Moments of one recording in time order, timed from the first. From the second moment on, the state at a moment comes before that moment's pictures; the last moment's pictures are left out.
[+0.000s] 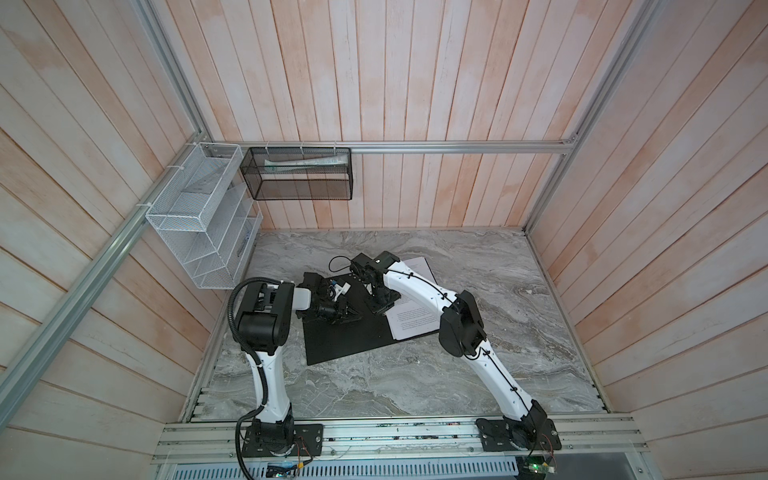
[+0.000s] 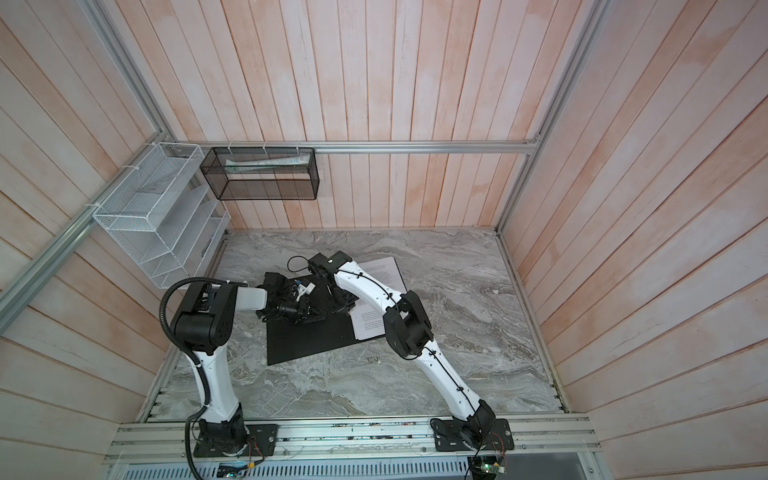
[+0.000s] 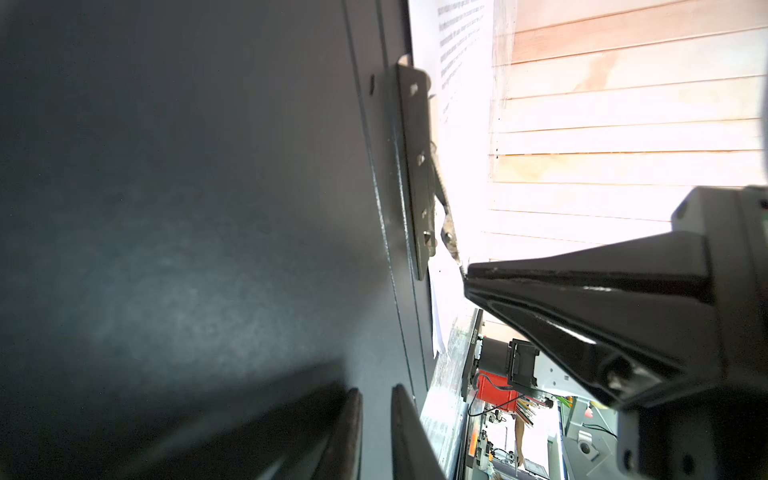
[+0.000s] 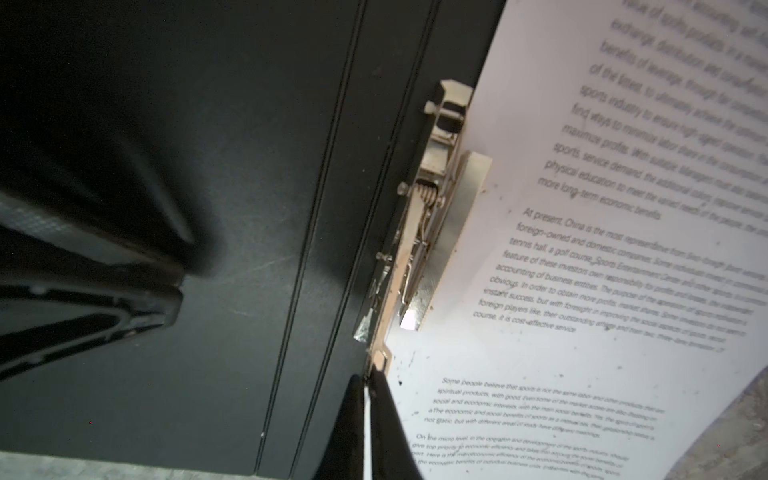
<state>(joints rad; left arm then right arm) -0.10 2.07 1.06 -0.28 1.09 -0.19 0.86 2.55 2.43 -1.41 0.10 0.28</state>
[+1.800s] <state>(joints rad) -0.11 2.07 1.06 -0.27 1.09 -0.18 0.86 2.60 2.43 -1.41 0.14 0.28</state>
